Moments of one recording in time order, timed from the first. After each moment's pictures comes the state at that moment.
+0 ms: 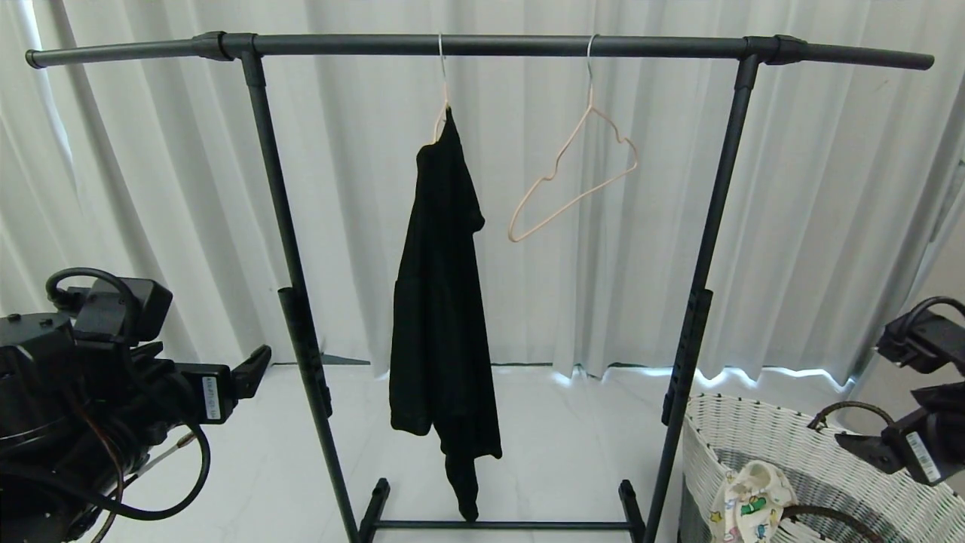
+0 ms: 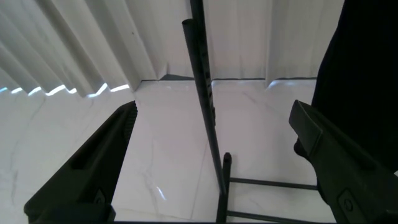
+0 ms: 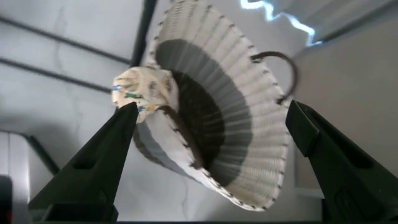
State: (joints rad) left arm -0.12 1.38 -0.33 -0.77 0.26 0.14; right arm 0.10 1.29 -0.61 0.03 -0.09 -0.35
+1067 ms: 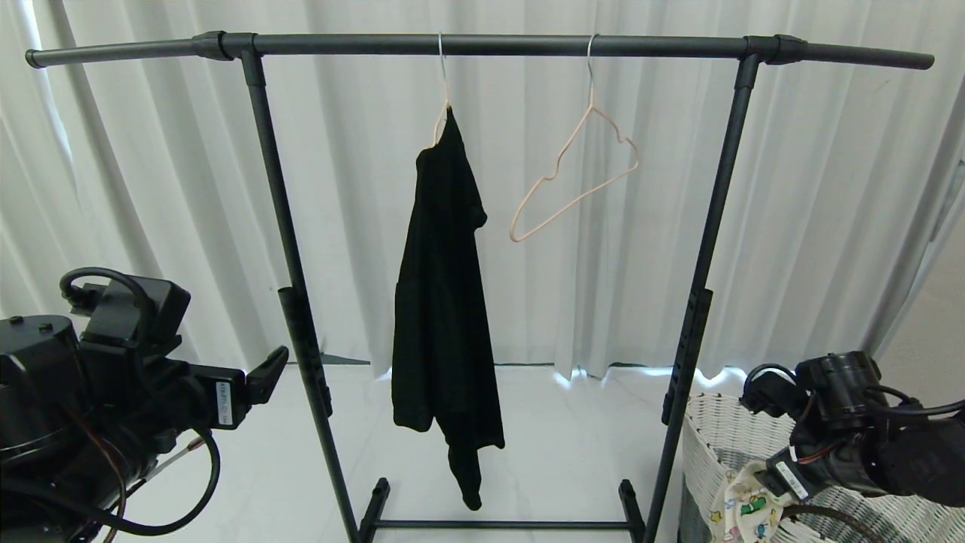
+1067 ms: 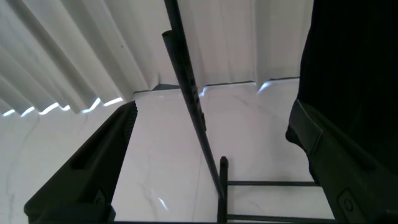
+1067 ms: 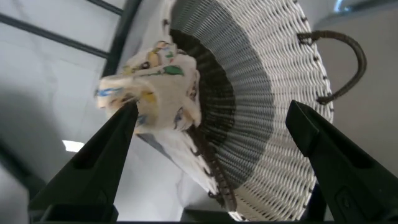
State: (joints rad) left arm -0.19 1.36 -0.33 -0.77 0.26 0.18; right arm 0.19 1.88 -0.52 -0.43 -0.27 -0.34
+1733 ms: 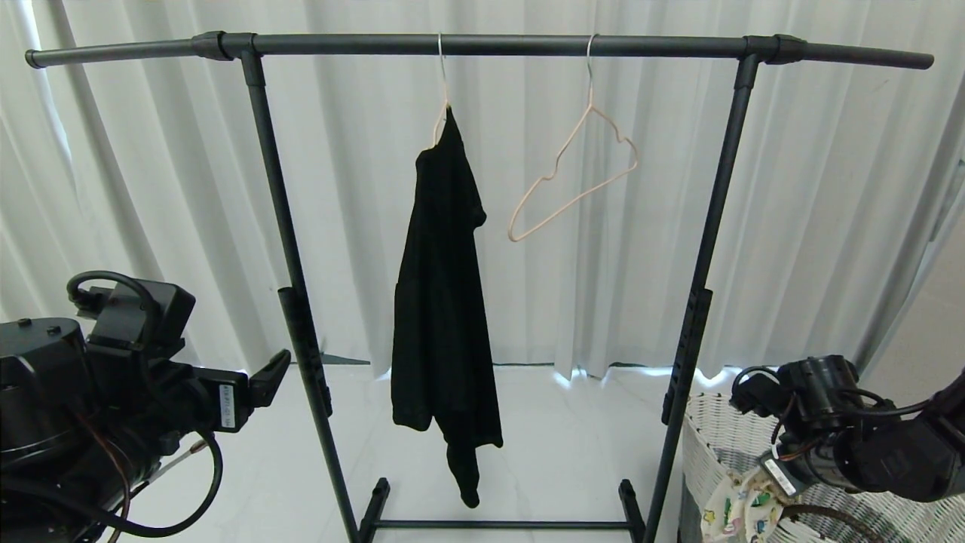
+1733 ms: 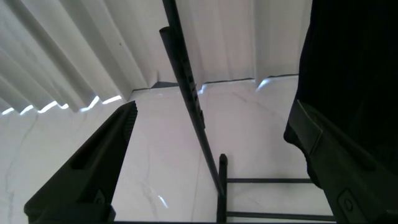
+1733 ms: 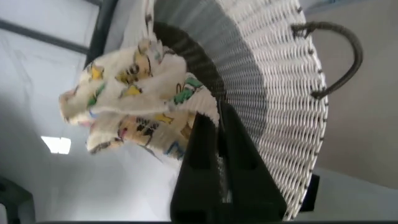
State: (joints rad) left arm -0.19 1.37 -0.33 -0.77 0.26 0.18; right arm 0.20 1.96 -0.55 -0.49 -0.33 -0.33
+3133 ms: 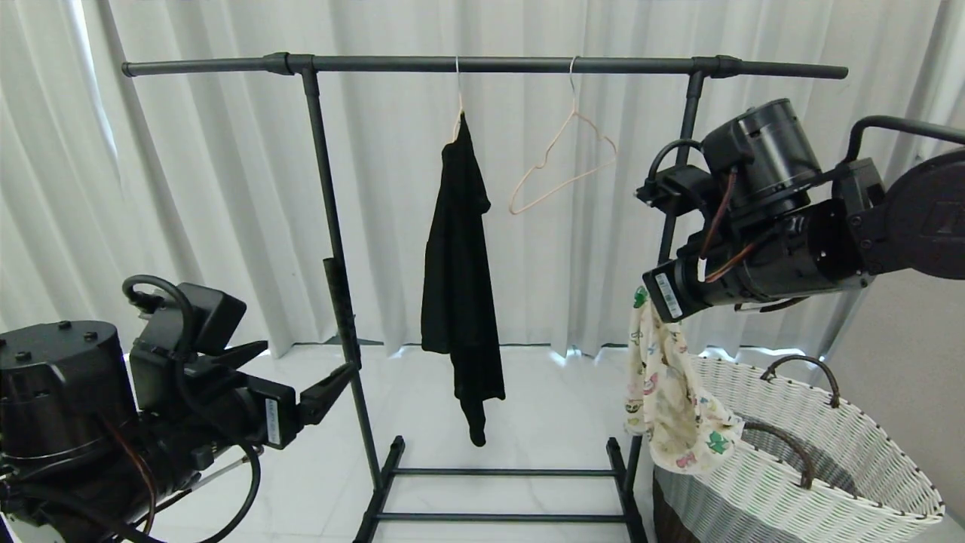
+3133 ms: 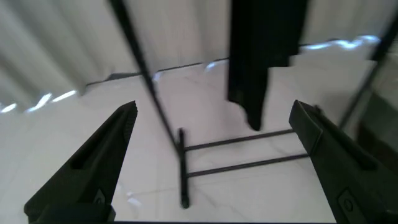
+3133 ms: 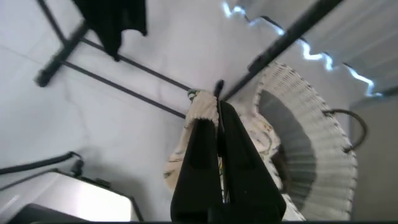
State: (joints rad) left arm -0.31 1.39 -0.34 -0.77 0.02 0.11; right arm 0.69 1.77 -1.54 0.42 -0.29 0.04
